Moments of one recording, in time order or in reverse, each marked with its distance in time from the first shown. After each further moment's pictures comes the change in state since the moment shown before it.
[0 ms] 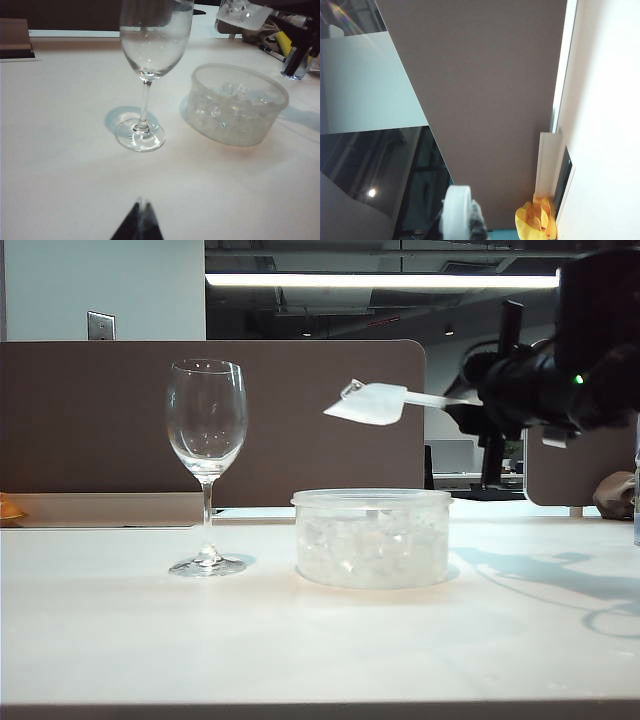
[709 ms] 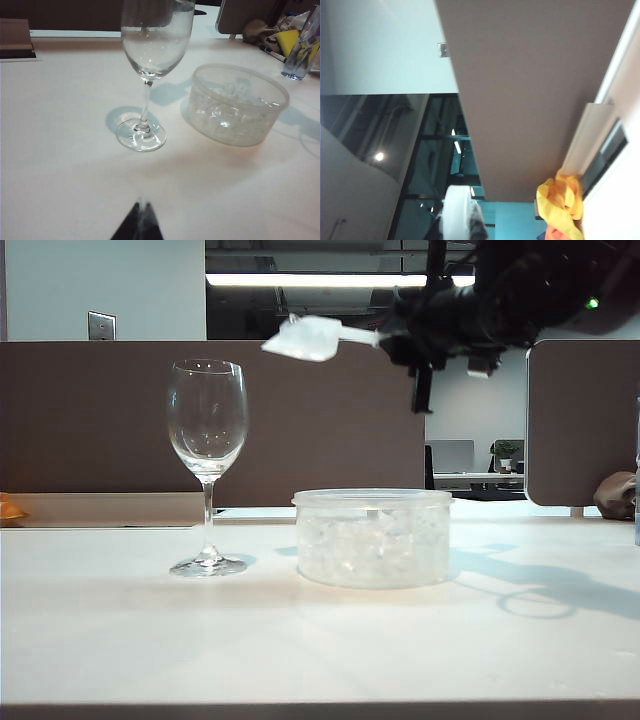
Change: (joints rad) left arm 0.000 0.000 0.000 0.000 0.000 0.000; right arm 0.113 -0.019 0.309 -0.267 0.003 -0.060
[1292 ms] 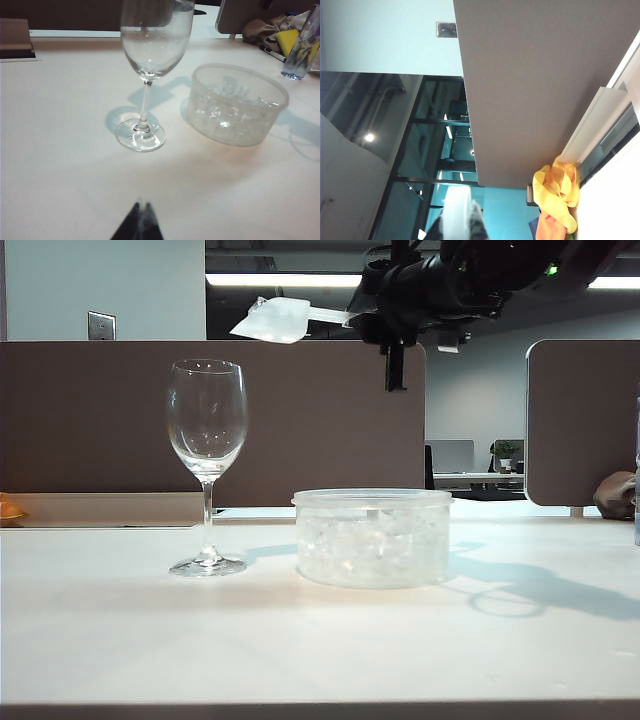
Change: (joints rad) left arm 0.000 0.000 0.000 0.000 0.000 0.000; right arm 0.062 0.000 0.105 -0.118 0.000 -0.071
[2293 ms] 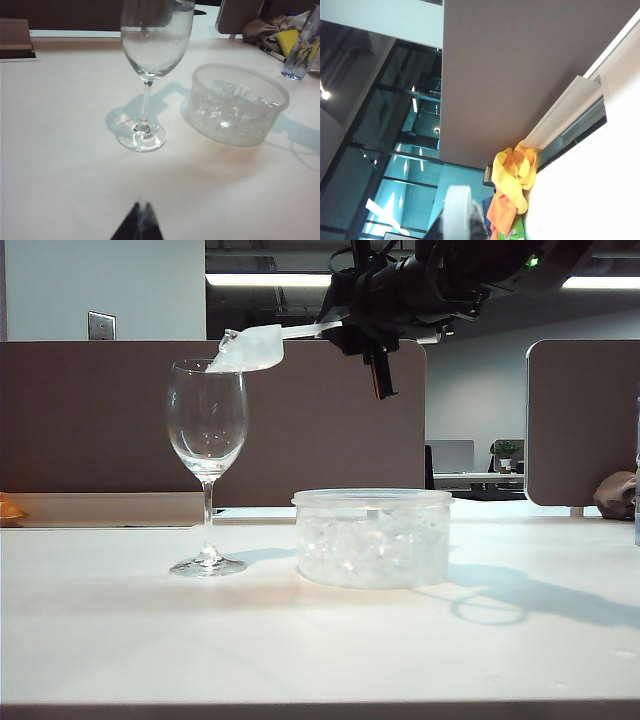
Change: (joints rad) left arm 0.000 0.000 0.000 0.000 0.000 0.000; right arm 0.061 0.000 0.002 -0.072 -0.003 -0.225
